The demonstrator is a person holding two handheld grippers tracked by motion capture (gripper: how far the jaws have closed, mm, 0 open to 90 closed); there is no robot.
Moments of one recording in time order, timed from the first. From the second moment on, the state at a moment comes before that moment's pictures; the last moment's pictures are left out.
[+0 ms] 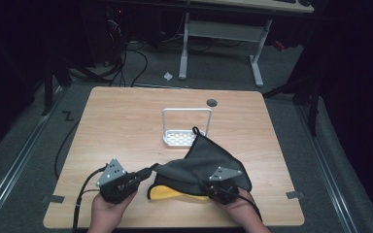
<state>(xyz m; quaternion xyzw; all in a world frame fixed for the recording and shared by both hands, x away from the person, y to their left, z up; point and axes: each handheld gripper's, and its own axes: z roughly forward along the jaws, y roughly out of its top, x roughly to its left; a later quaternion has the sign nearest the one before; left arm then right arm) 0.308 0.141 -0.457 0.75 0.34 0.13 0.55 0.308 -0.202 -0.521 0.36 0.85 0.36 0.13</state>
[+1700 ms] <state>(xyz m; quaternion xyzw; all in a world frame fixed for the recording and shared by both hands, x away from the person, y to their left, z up) 0.314 0.160 -0.535 0.81 0.42 0.08 0.41 0.312 -0.268 -0.523 0.46 0.81 0.29 0.21</state>
